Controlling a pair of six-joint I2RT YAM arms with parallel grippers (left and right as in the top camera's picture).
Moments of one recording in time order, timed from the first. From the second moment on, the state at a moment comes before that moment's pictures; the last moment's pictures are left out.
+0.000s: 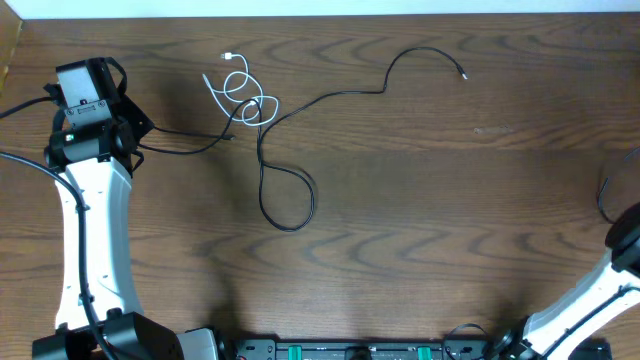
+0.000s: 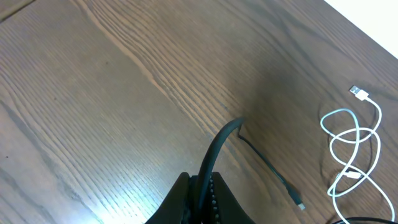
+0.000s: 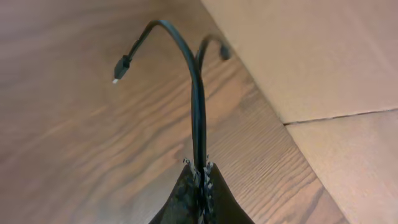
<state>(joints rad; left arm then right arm) 0.27 1.48 1.34 -0.76 -0.24 -0.44 -0.61 2.16 2.07 -0.80 0.26 -0.13</state>
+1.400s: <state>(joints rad) 0.27 1.48 1.34 -0.66 -0.10 -0.43 0.04 2.01 2.06 -1.13 -0.44 -0.11</state>
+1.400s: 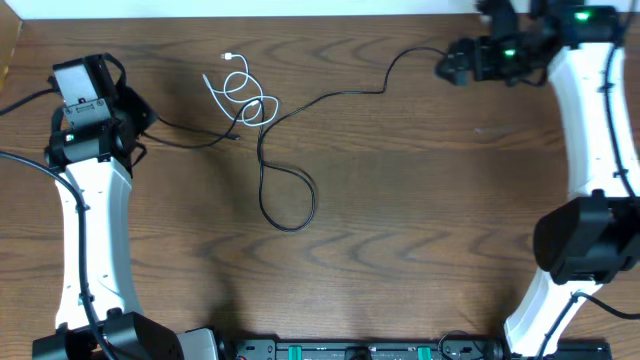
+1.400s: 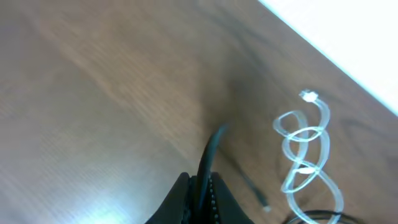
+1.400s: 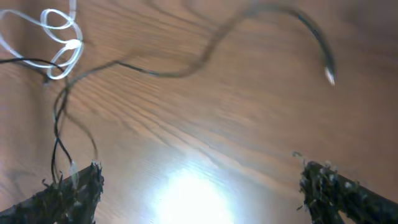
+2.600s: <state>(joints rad) 0.09 1.11 1.39 0.00 0.36 -0.49 0.44 2.14 2.05 -0.78 -0.48 0.03</state>
